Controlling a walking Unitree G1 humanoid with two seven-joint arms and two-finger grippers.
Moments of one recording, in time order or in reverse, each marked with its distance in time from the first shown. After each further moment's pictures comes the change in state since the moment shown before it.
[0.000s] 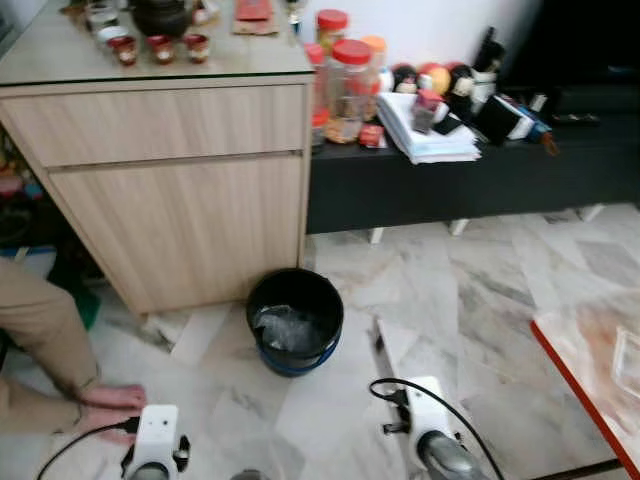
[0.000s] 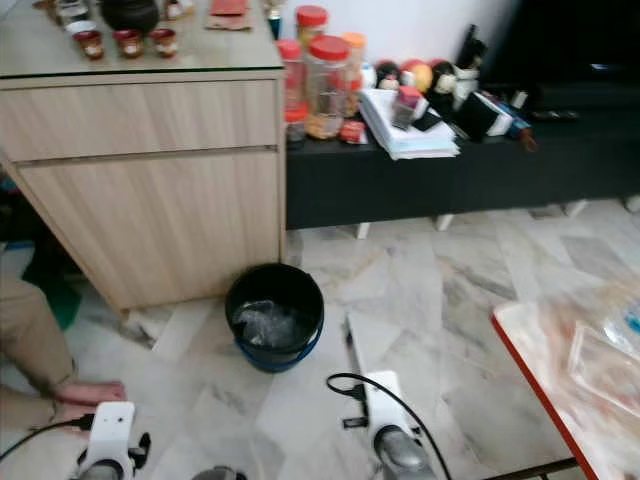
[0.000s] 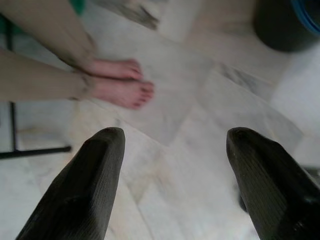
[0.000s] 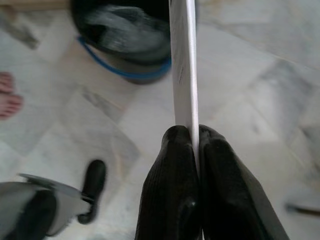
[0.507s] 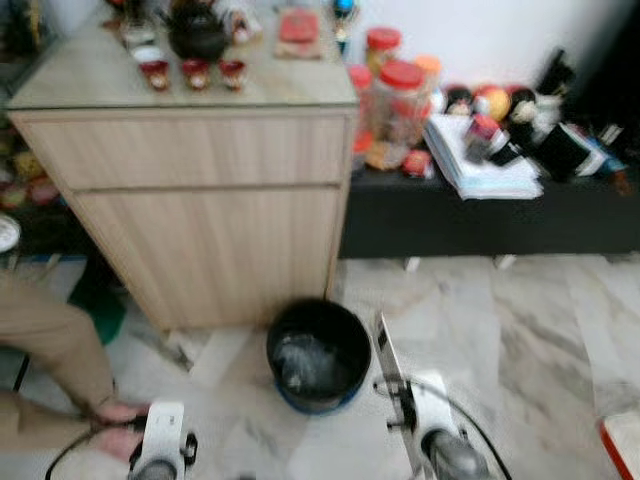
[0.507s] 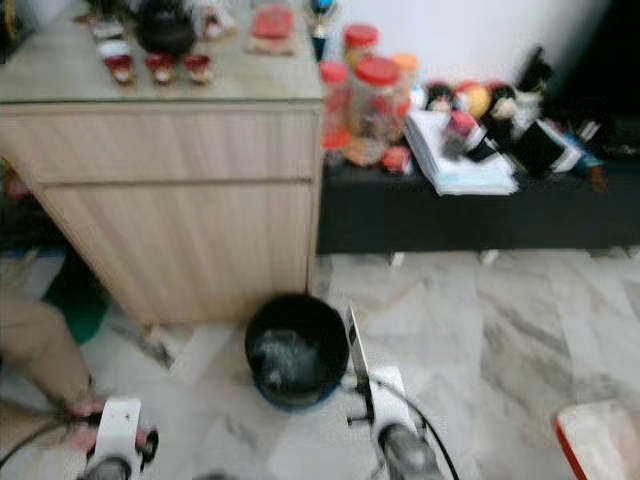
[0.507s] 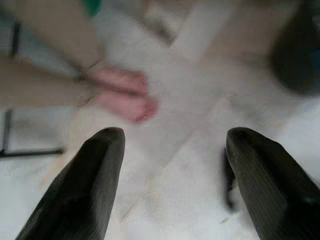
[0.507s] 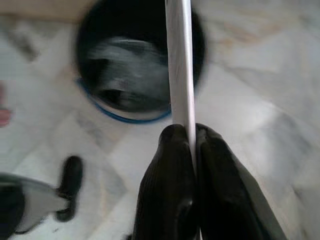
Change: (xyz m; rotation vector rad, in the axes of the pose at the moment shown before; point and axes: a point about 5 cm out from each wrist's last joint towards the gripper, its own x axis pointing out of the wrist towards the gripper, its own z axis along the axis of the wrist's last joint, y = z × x) left arm 0.000 -0.003 0.001 0.001 -0.005 -0.010; right arm 0.001 -0.002 0.005 -0.007 -0.018 0.001
